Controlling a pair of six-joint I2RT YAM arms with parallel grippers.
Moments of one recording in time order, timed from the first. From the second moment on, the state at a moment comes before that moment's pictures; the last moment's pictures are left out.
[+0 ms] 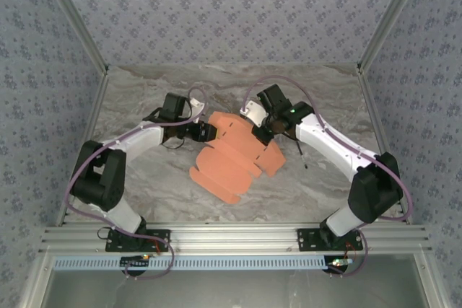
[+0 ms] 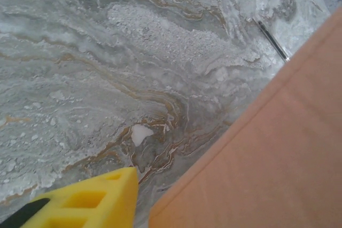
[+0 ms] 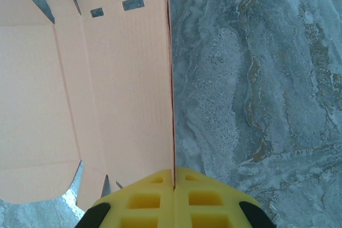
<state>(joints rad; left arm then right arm) -0.39 1.63 1.00 -0.24 0.63 -0.12 0.59 1.54 1.29 -0.76 -0.07 -0.41</state>
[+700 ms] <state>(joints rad) -0.39 1.62 1.00 -0.22 0.63 -0.11 0.60 1.55 1.29 -0.77 -0.07 -0.41</state>
